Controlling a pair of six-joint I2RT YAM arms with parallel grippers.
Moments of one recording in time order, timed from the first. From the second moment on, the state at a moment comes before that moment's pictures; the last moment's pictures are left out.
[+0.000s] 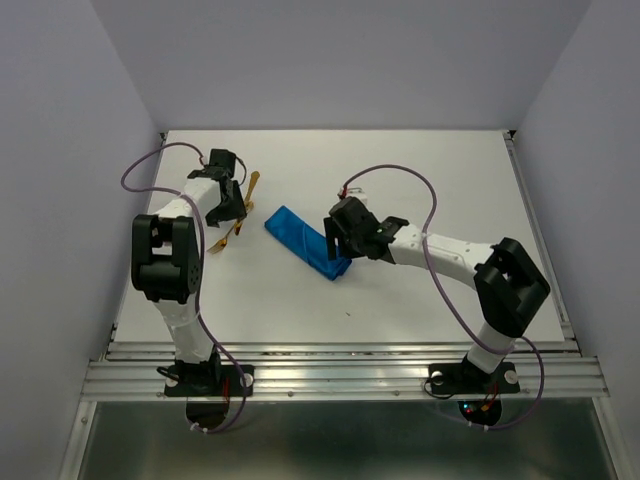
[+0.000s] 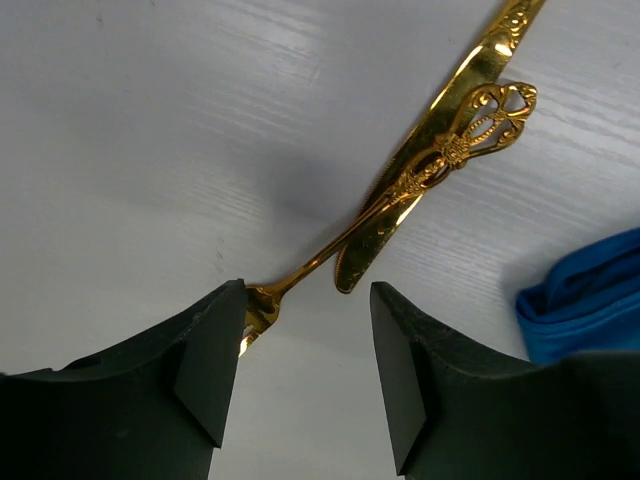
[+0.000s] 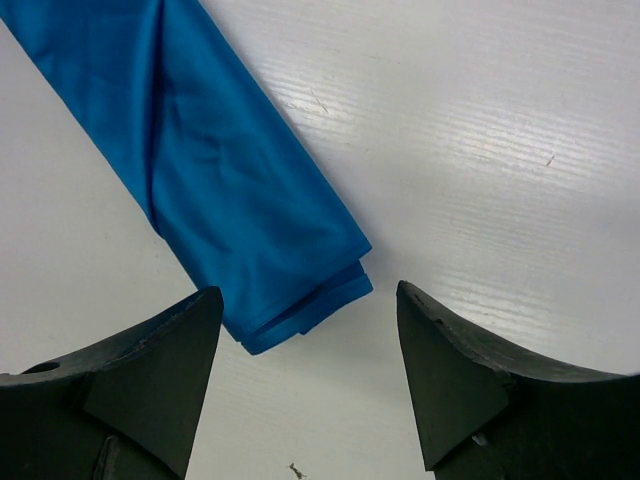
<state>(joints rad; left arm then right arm) -0.11 1.85 1.35 -0.64 -0.22 -0.36 0.82 1.72 1.21 -0.39 0.30 0.55</state>
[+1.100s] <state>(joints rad) -0.08 1.65 1.02 -0.57 -0.13 -0.44 0.82 1.71 1.20 -0.45 0.25 0.55</state>
